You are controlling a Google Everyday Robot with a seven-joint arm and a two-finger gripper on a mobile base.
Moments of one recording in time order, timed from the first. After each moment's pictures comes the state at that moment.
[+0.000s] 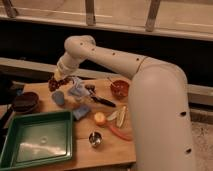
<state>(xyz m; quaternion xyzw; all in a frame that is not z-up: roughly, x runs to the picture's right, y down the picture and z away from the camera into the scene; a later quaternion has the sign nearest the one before) -0.225 -0.069 0.759 -0.35 -0.15 0.46 0.80</state>
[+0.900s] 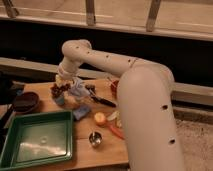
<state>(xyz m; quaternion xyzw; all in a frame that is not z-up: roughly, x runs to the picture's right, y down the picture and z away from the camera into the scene) -0.226 -0.037 0.792 -0.38 -0.10 0.45 0.80</state>
